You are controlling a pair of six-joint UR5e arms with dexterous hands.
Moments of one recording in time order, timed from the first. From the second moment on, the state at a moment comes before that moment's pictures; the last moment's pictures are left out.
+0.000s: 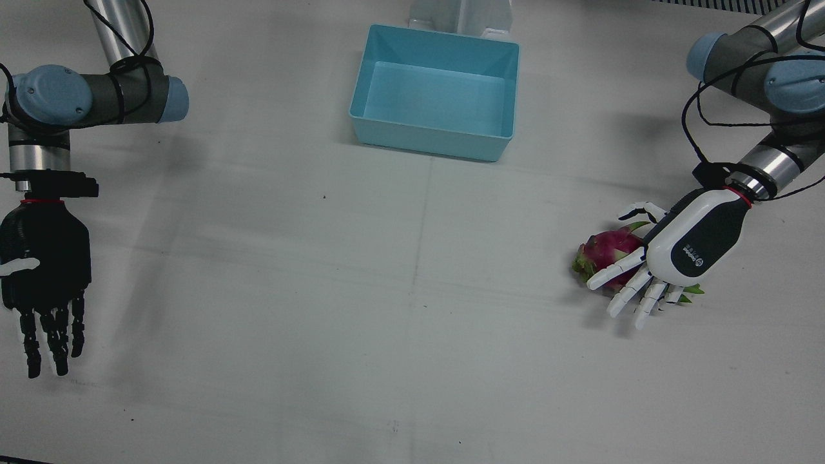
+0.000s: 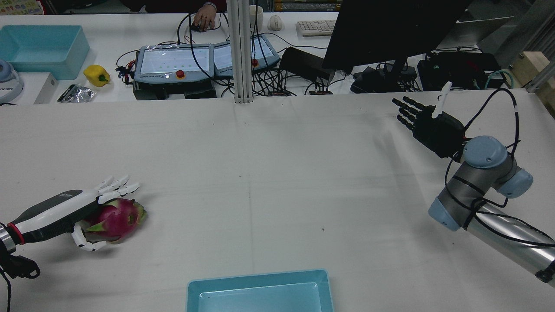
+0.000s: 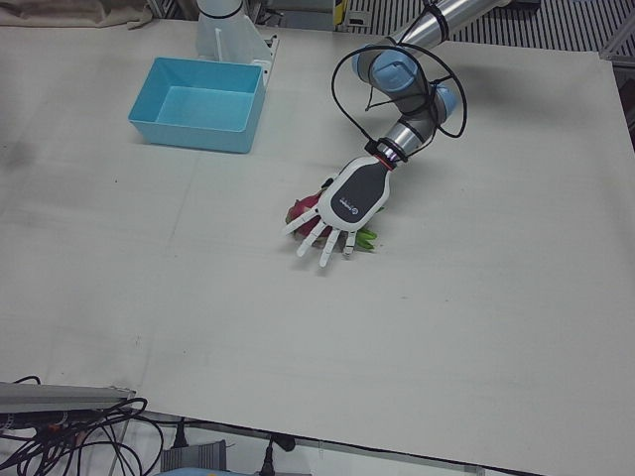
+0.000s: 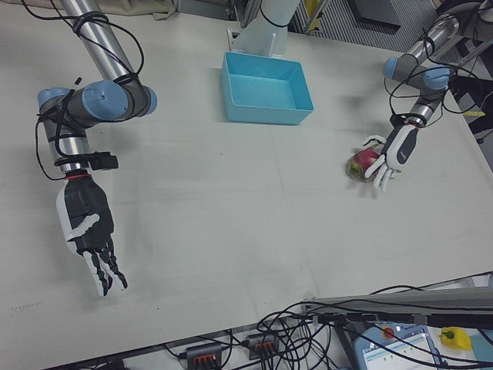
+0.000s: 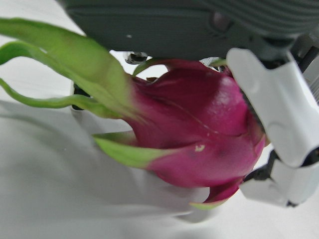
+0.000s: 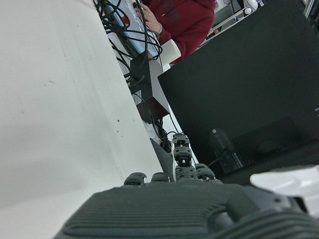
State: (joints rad) left arm -0.69 -1.62 -1.87 0.27 1.47 1.24; right arm 0.99 -1.20 1.30 -3.33 -1.37 0.52
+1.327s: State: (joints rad) left arm -0.66 -1.62 -1.87 0.27 1.42 1.24; right arm 0.99 -1.20 1.30 -3.33 -1.37 0.52
